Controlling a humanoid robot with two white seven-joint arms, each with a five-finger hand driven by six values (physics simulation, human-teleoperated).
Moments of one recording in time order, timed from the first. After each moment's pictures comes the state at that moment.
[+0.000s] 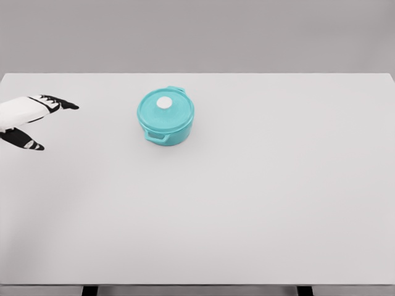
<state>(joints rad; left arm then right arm) -0.43 0.84 -0.25 -1.29 -0.34 -0.61 -0.60 0.02 0.00 0.71 -0.10 0.29 -0.16 0.10</state>
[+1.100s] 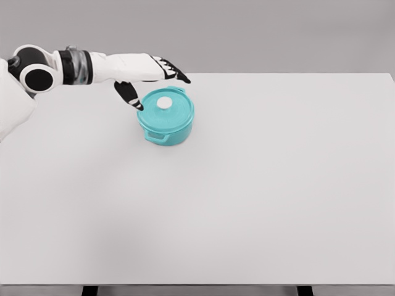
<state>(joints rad) -1.06 0.51 -0.88 -1.09 -0.28 -0.61 -0.61 0.03 0.00 0.71 -0.10 0.29 -0.16 0.10</state>
